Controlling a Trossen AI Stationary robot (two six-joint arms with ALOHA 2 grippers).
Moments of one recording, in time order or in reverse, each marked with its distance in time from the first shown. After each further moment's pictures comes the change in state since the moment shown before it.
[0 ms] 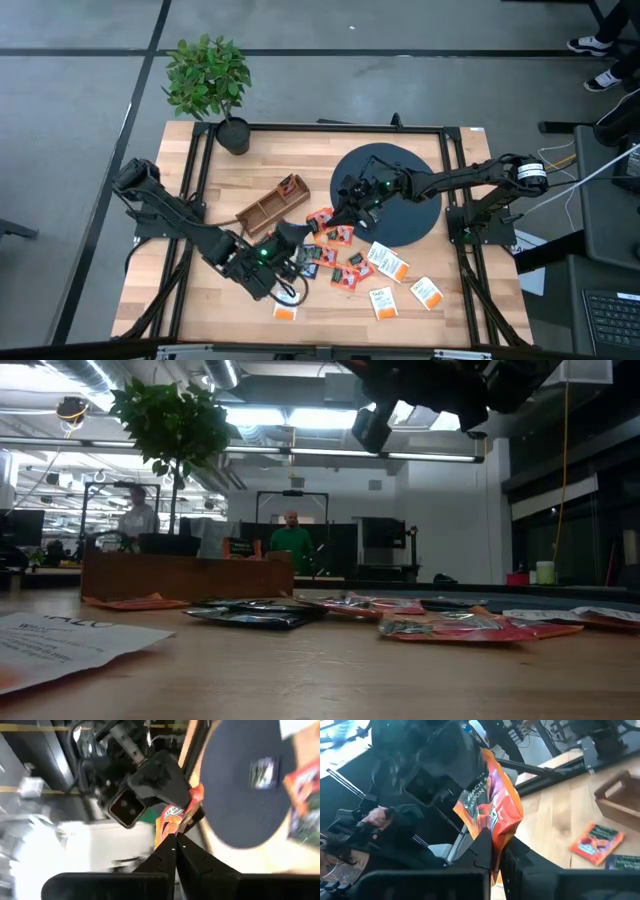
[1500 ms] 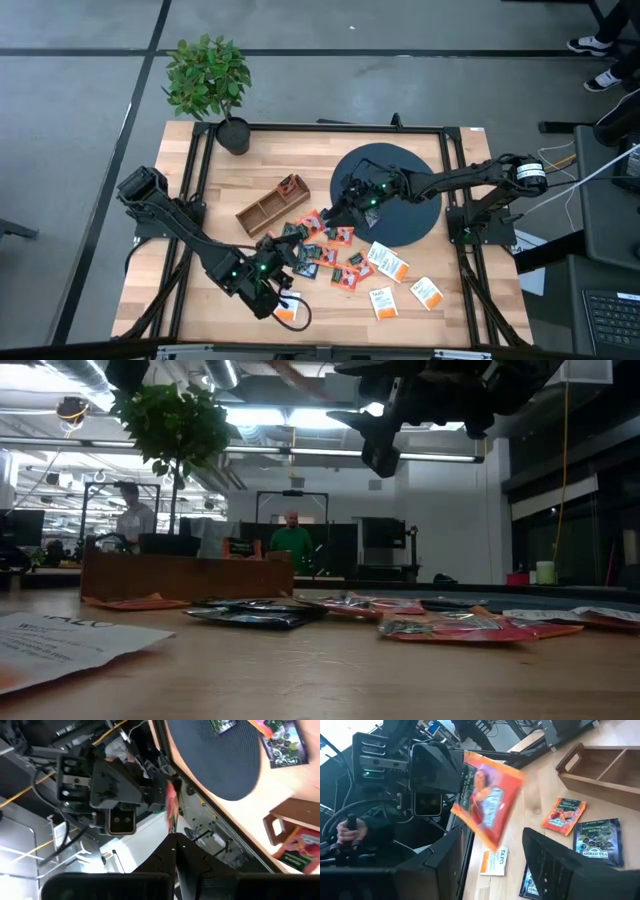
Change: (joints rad) left arm -0.059 0.109 0.002 -0.295 -0.106 0.168; right arm 0.000 0.002 -0.006 -0.084 0.114 0.078
